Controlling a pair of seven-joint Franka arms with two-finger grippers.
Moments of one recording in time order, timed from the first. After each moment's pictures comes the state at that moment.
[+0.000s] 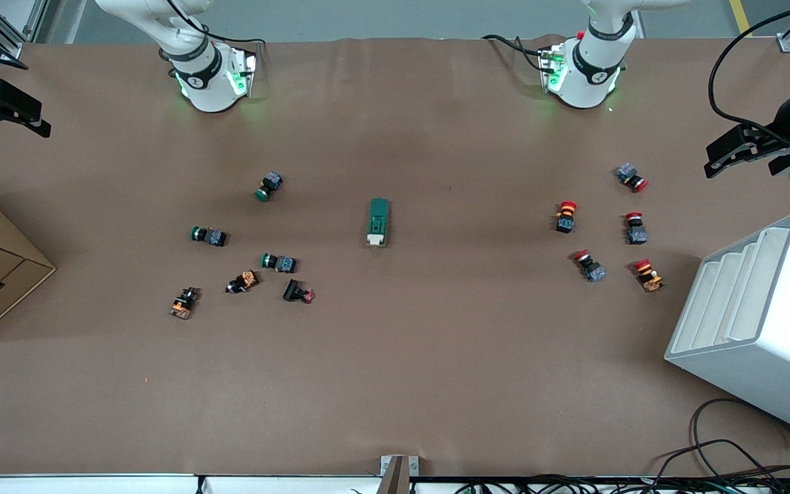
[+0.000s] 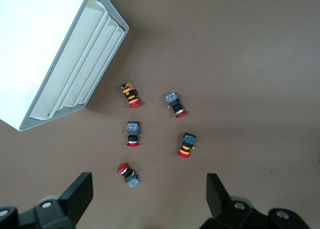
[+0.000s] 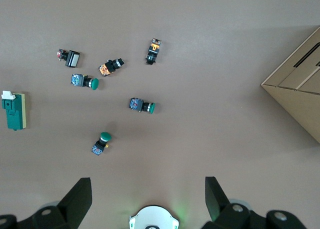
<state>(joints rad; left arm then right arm) -0.01 -0.02 -0.05 -1.56 0.01 1.52 -0.08 0.02 -0.10 -0.06 -1.54 0.01 1.35 -0.08</state>
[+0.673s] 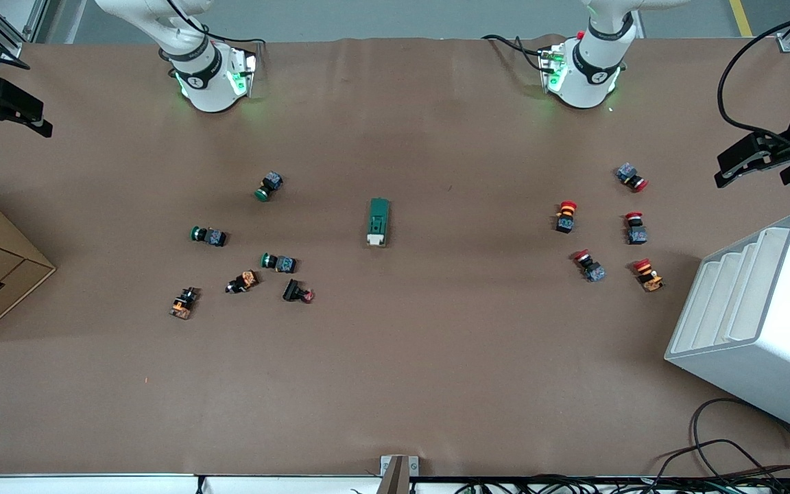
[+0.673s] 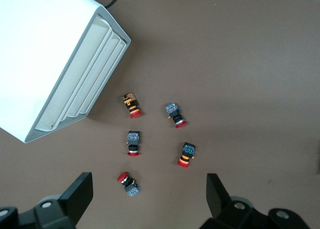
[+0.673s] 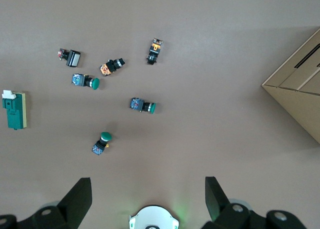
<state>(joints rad) 0.00 0.03 -0.06 -1.49 0.01 1.53 -0.08 0.02 -0.10 -0.06 -1.54 0.01 1.35 -0.08</state>
